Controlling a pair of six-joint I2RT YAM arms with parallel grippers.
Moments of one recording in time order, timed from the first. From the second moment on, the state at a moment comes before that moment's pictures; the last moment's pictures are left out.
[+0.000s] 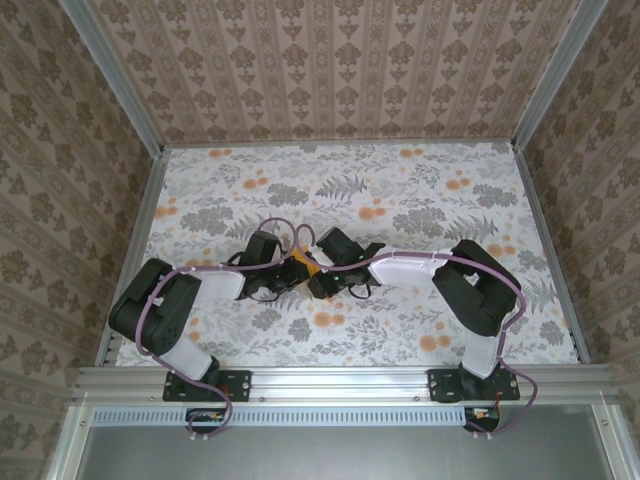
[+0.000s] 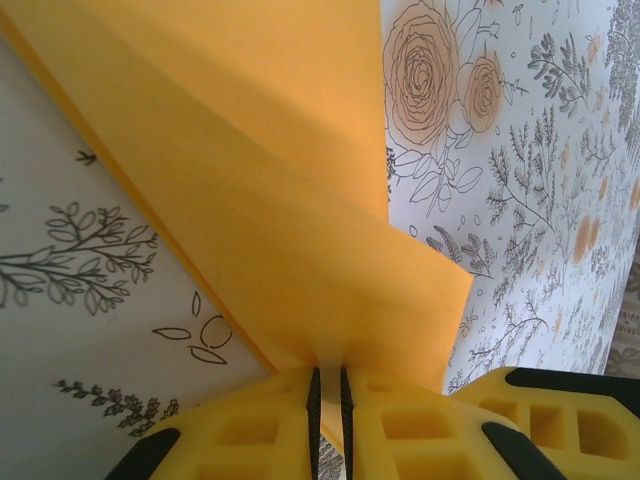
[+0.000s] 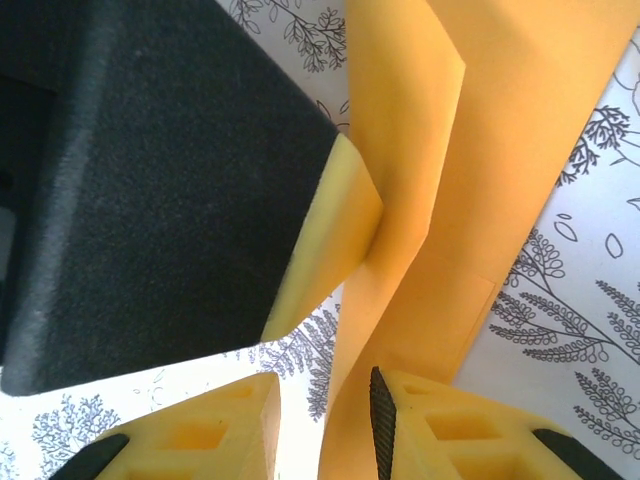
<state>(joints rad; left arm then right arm) -0.55 1.58 0.56 0.16 0.47 -0.91 0.82 1.84 1.06 -0.24 -0.22 0.24</state>
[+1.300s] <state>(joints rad) -0.54 1.55 0.53 0.22 0.50 -0.91 0.72 1.92 1.03 -0.15 -0.52 0.37</state>
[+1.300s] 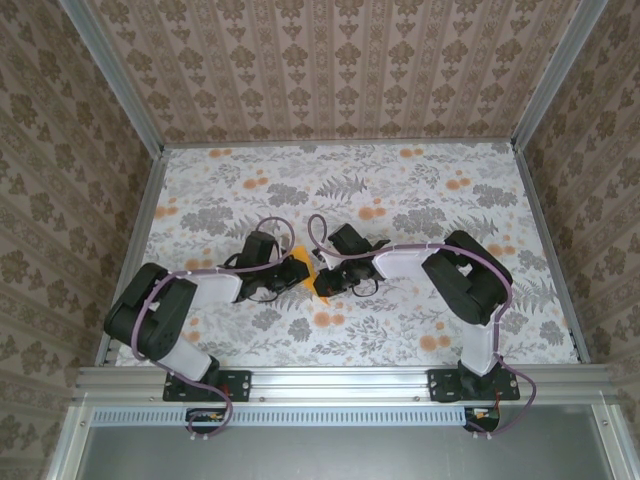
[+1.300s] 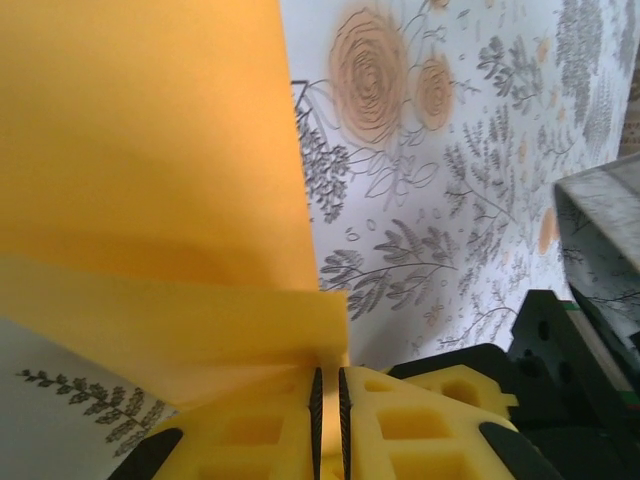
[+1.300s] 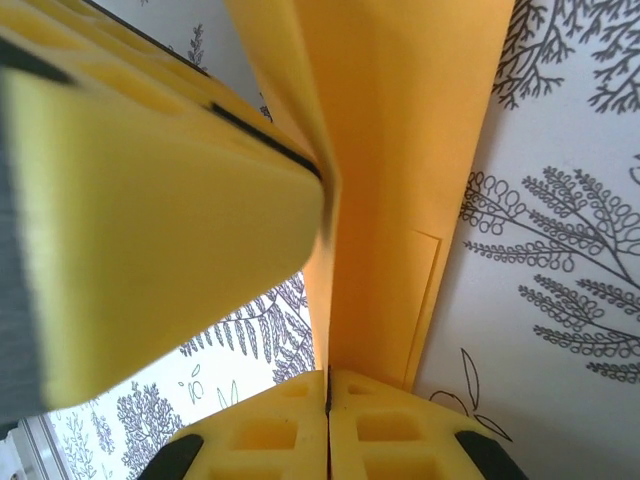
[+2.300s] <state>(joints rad) -0.54 1.53 0.51 0.20 0.49 -0.91 0.70 1.93 1.03 -0.15 -0.56 0.41</state>
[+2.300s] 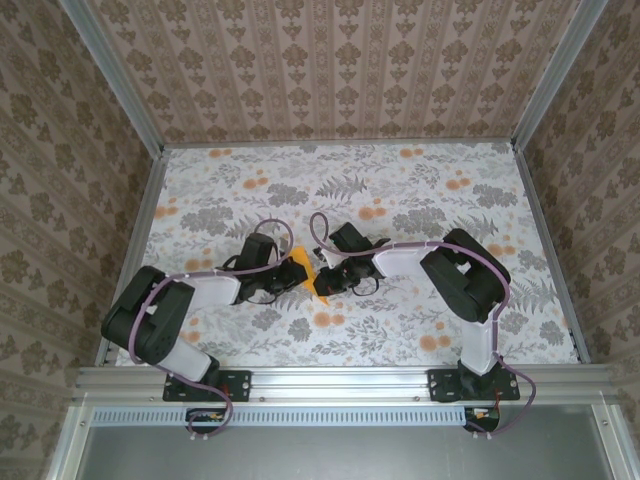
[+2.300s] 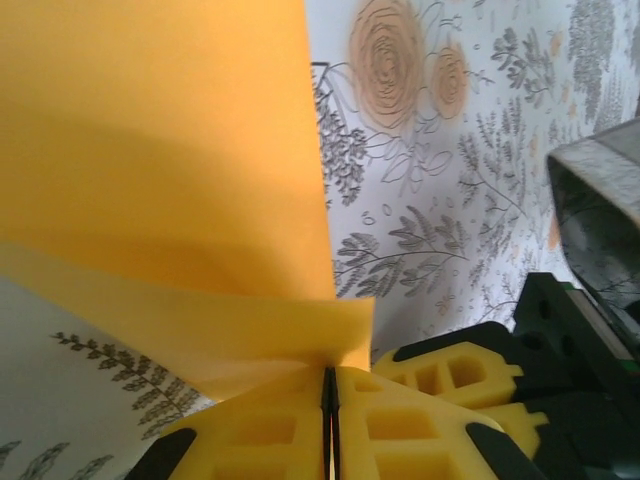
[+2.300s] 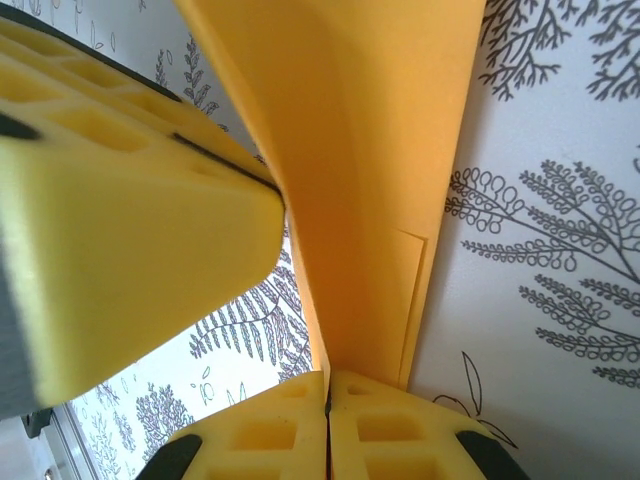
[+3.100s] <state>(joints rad) -0.54 1.57 0.51 0.20 0.49 -0.91 0.67 1.89 1.01 -0.19 -0.63 0.48</state>
